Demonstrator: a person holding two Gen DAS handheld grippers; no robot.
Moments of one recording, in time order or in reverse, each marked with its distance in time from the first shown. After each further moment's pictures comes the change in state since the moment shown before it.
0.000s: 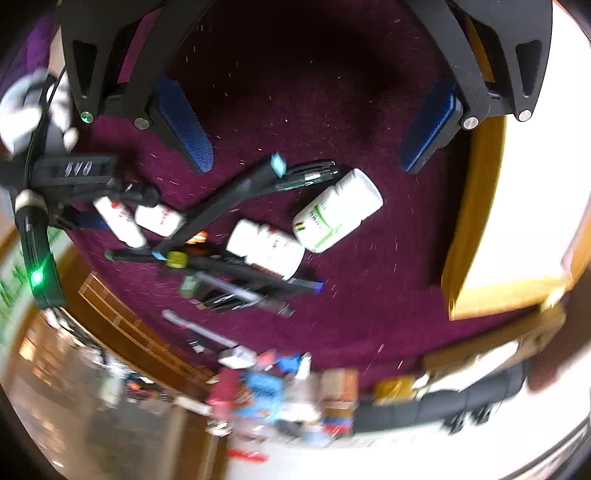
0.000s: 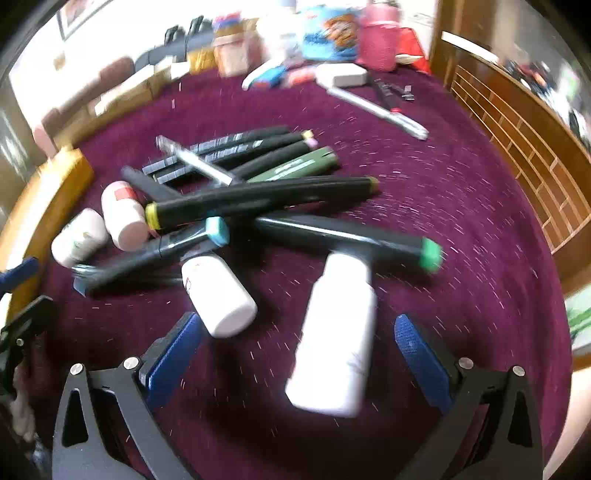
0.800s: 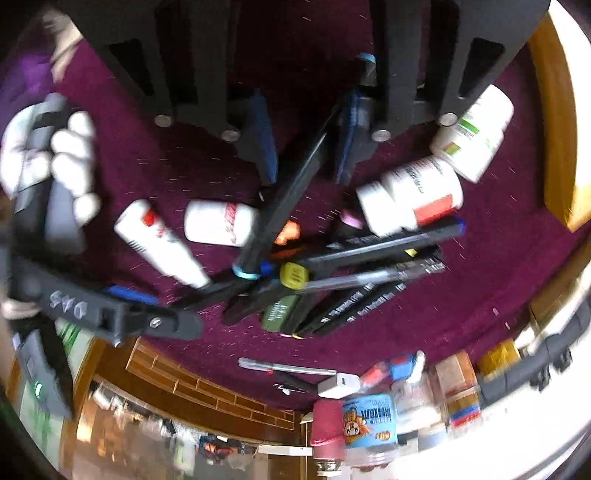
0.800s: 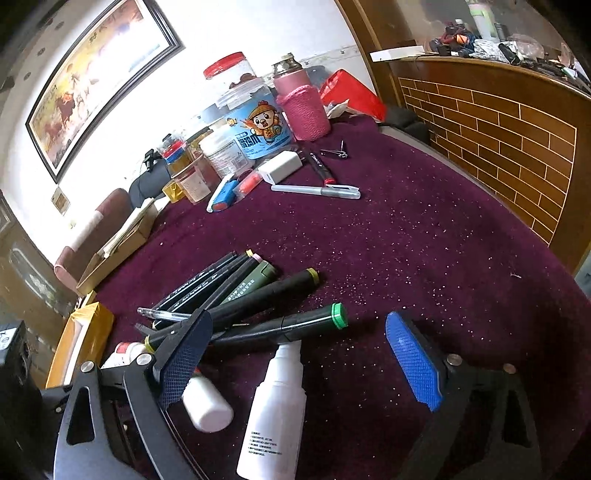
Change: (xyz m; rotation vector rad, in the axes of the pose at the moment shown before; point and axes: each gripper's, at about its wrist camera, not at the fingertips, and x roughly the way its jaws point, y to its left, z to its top) left arm 0.062 -0.077 0.033 0.238 0.133 -0.151; right arm -0.008 -0.075 0.010 0.330 -0.321 0.154
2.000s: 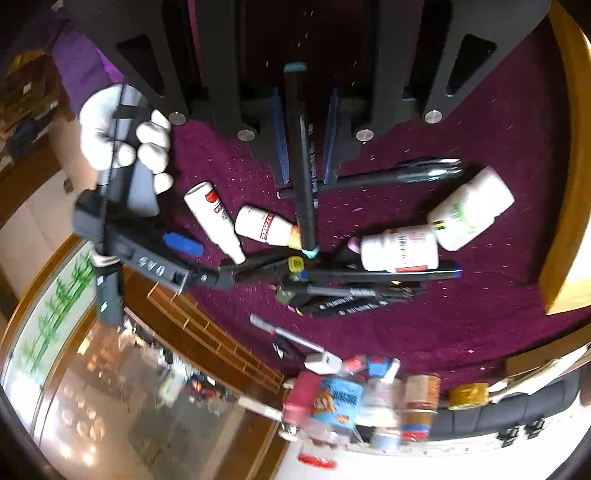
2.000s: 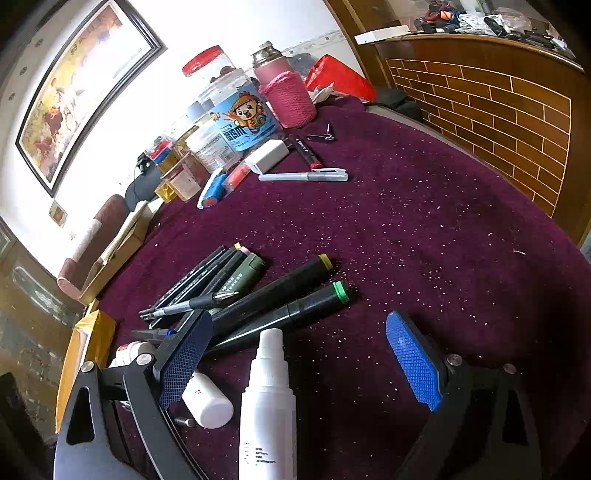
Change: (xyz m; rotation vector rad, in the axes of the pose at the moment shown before) left arm -0.052 0.019 -0.034 -0.251 -0.143 -0.139; right arm 0.007 -0.013 -0.002 0.082 0.048 0.007
